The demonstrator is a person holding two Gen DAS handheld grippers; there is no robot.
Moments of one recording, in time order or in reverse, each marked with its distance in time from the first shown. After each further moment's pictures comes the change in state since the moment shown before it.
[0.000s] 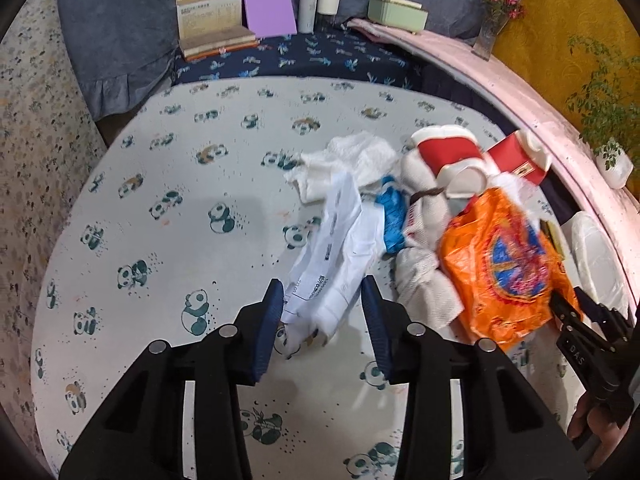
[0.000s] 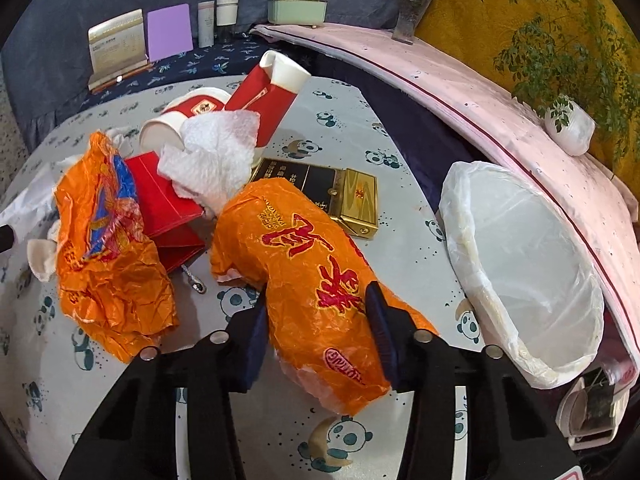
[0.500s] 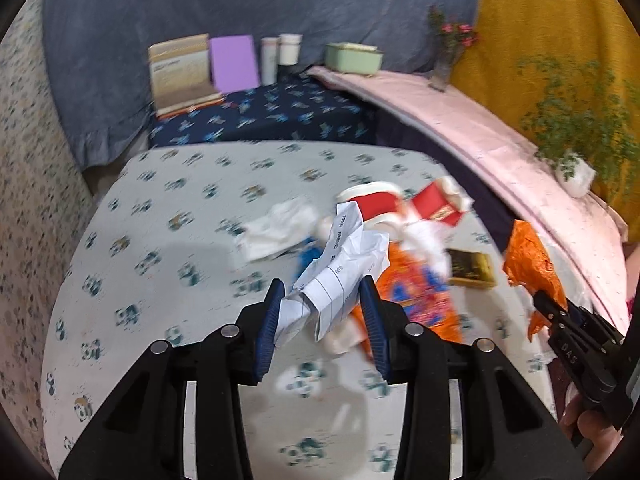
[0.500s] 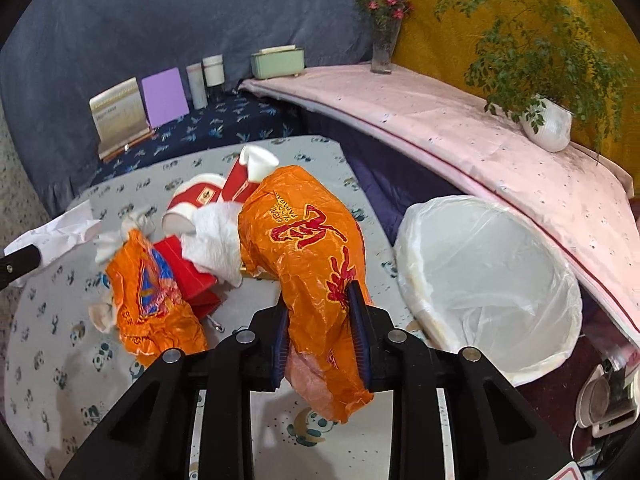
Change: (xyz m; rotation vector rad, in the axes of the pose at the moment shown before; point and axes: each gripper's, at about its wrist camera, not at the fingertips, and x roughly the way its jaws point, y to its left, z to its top) left arm -0.067 -0.055 0.017 0.074 -0.142 -0.096; right arm -0.067 -0.044 0.016 0.132 -0.131 0.058
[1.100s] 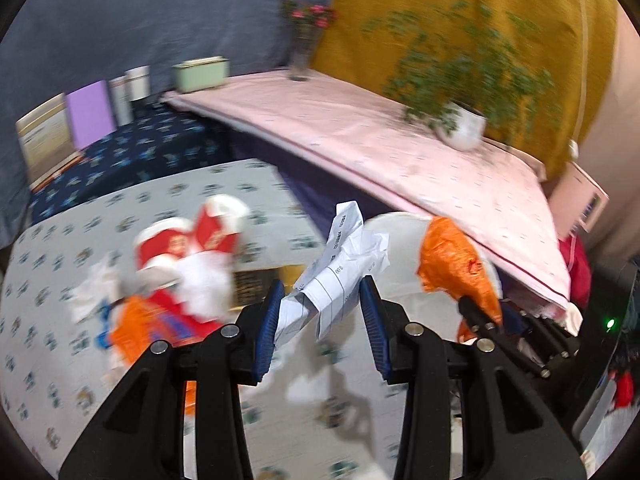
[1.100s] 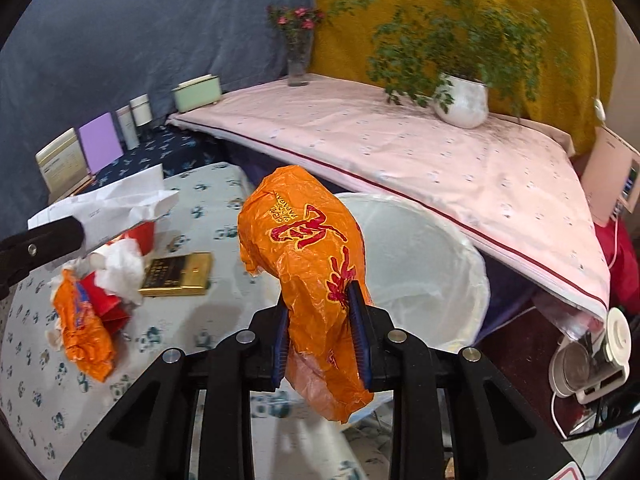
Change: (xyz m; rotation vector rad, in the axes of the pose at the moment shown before) left arm 0.012 -0.195 0.012 0.272 0.006 -0.307; right arm -0.029 -0.117 -0.015 0.169 -0.043 -0.158
